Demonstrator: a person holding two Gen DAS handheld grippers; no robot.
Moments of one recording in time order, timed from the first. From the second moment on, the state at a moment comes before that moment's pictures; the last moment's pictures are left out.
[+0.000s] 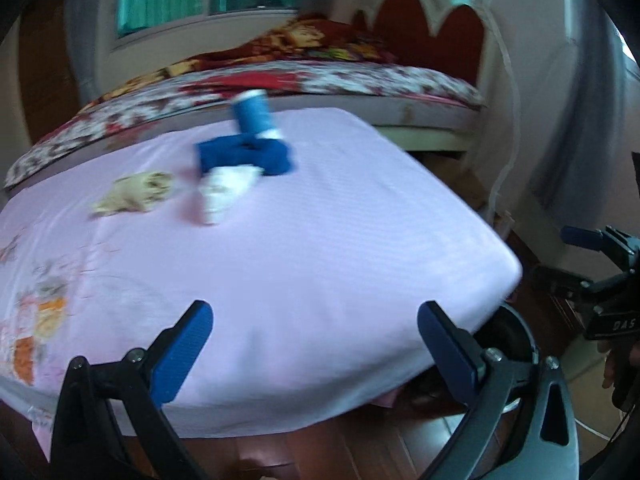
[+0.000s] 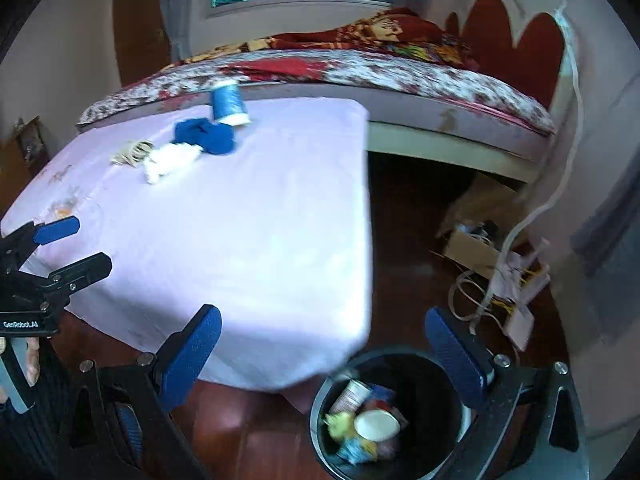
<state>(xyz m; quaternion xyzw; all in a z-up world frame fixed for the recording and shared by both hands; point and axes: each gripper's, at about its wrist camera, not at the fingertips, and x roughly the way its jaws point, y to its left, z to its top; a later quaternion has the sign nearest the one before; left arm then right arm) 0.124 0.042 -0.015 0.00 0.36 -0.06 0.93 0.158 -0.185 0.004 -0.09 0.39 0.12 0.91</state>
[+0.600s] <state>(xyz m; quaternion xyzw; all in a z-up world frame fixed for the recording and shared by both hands) 0.161 0.195 -0.018 -0.05 0.36 0.06 0.93 0.256 -0.015 -0.007 -0.08 0.39 0.17 0.90</state>
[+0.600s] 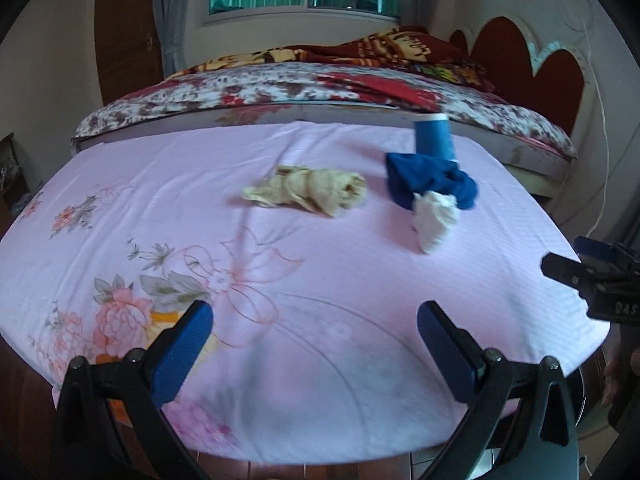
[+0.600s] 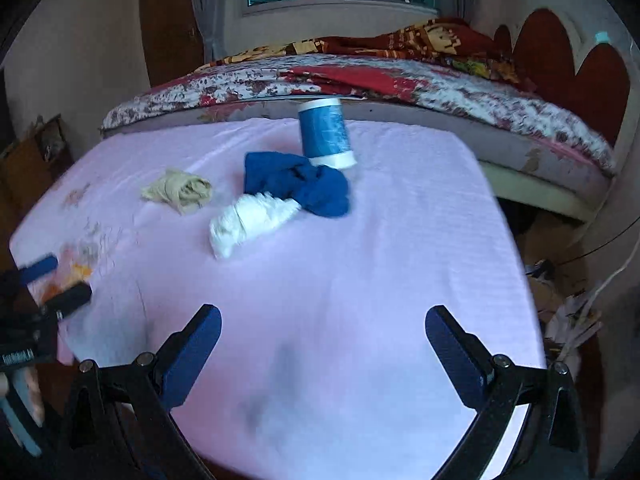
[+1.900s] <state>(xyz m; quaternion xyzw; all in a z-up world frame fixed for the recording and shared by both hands) 0.333 0.226 -0.047 -0.05 0.41 -0.01 0.91 0.477 0.045 -0.004 -0.07 0.38 0.17 0.91</state>
